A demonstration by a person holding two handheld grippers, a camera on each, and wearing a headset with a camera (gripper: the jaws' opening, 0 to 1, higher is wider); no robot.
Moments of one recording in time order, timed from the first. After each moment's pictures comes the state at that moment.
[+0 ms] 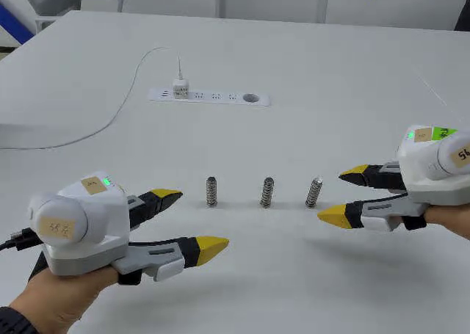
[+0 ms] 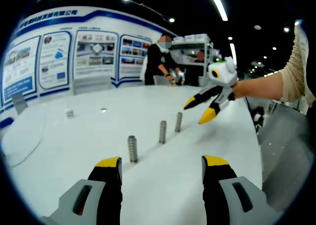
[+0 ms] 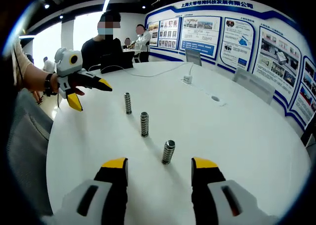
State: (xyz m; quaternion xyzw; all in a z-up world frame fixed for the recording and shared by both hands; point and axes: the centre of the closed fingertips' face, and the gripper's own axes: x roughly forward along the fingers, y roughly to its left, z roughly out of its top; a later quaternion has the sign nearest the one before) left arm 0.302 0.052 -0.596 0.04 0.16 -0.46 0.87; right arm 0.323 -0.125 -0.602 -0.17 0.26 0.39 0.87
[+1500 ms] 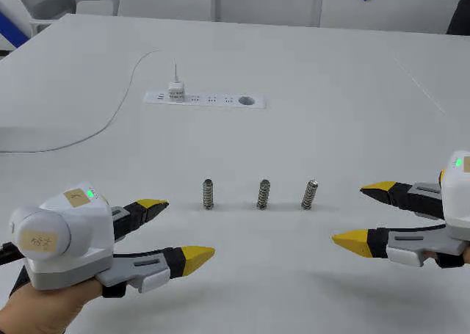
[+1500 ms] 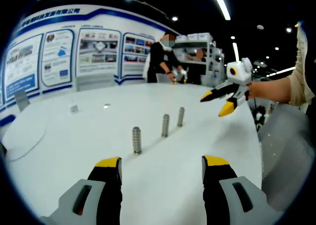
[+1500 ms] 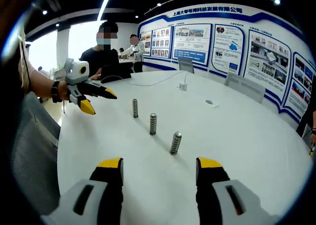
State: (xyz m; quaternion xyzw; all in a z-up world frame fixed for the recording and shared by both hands) left arm 0.295 0.066 -0.601 0.04 0.17 -0.45 0.87; right arm 0.283 -0.138 -0.585 -0.14 0.23 0.37 0.89
